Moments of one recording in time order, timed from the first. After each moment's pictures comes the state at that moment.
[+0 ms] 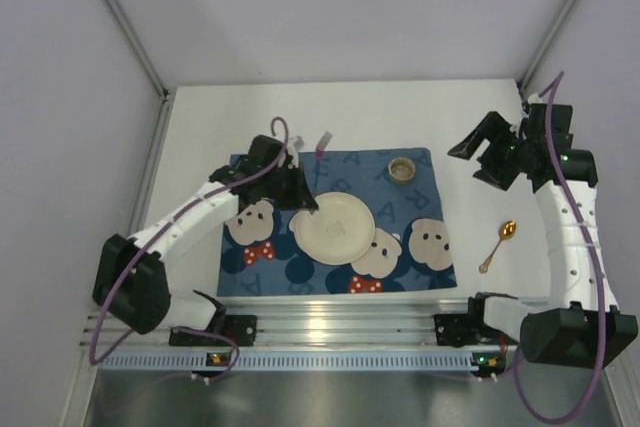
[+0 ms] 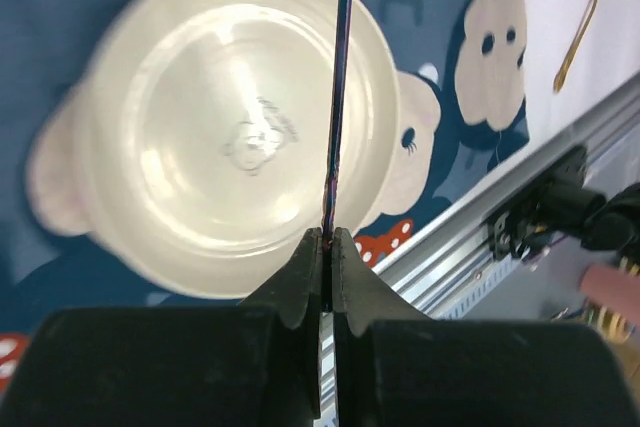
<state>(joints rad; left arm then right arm) -0.61 1.47 1.06 -0.47 0.38 -0.56 -0.10 1.15 1.28 -0.94 -0.34 0.59</state>
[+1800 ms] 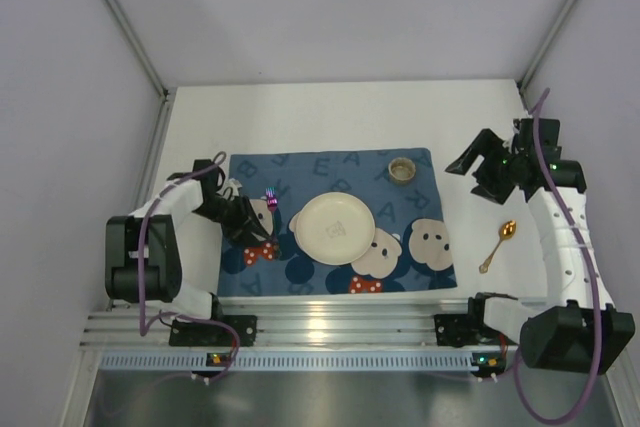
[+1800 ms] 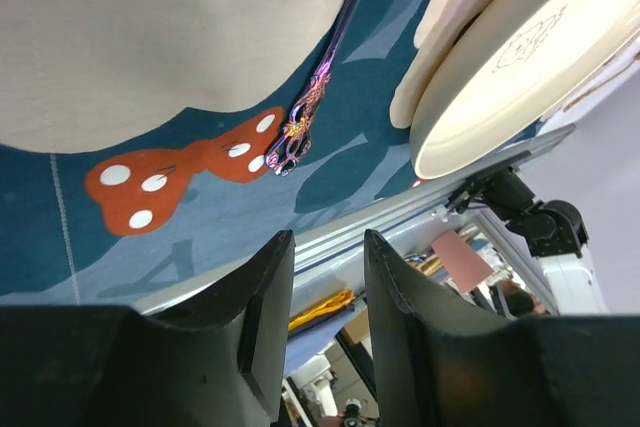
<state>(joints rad) 0.02 1.51 0.81 -0.83 0.65 -0.43 -0.10 1.12 1.15 -0.91 -0.33 0.57</state>
